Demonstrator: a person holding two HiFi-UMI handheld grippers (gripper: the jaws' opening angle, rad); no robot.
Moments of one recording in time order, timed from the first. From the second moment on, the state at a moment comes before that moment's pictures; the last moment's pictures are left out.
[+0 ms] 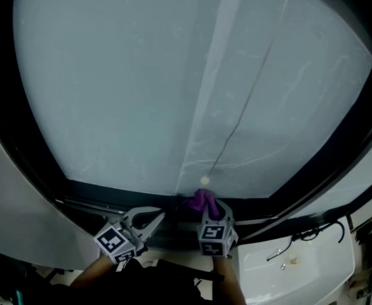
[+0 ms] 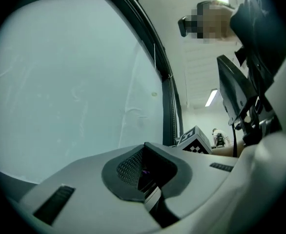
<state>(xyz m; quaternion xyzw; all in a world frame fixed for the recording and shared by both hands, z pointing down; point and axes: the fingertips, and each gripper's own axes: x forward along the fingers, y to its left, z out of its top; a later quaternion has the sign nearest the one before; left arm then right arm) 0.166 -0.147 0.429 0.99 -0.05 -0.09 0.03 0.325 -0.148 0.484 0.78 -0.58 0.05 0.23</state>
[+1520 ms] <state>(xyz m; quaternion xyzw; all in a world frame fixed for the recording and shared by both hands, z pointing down) 0.224 -0.149 0.422 0.99 0.04 -0.08 0.05 0.483 -0.055 0.489 0.87 -0.41 0.10 0.25</state>
